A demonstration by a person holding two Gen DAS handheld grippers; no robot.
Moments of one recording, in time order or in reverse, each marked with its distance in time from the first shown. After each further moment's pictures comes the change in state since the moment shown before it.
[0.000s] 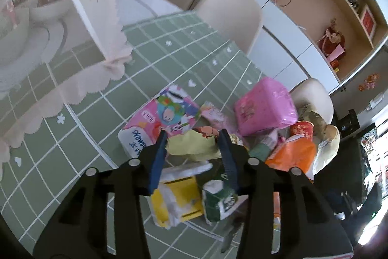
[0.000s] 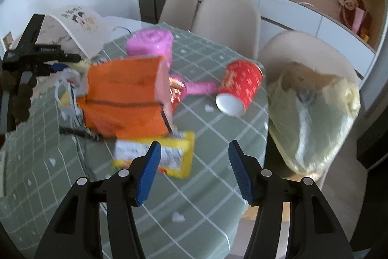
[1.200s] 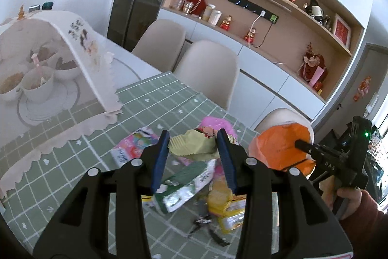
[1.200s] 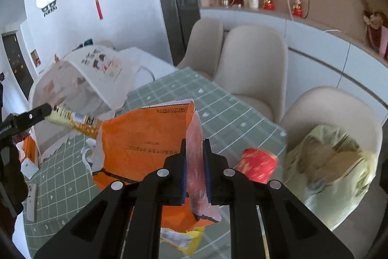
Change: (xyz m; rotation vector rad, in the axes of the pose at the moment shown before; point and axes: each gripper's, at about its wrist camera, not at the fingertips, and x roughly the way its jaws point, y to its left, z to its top) left arm -0.119 -0.102 -0.030 0.080 -0.323 0.021; right arm -0.014 -0.035 0.117 -0.001 -0.129 0.196
